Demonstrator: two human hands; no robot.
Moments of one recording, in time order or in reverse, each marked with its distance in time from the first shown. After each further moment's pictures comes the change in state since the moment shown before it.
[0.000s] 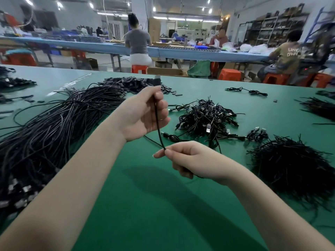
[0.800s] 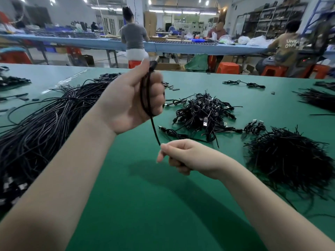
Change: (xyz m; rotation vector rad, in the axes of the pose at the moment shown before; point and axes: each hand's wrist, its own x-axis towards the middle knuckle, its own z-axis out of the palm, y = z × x) left_hand -0.016 0.013 0.005 0.043 -0.320 0.091; right_hand 0.003 0.008 0.004 0.074 -0.015 0.088
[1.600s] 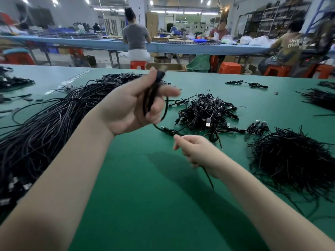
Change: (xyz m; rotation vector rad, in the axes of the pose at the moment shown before) left_hand -0.004 -0.001 -0.016 0.166 -0.120 -0.047; right_hand 0.014 0.017 -0.008 0.012 0.335 0.066
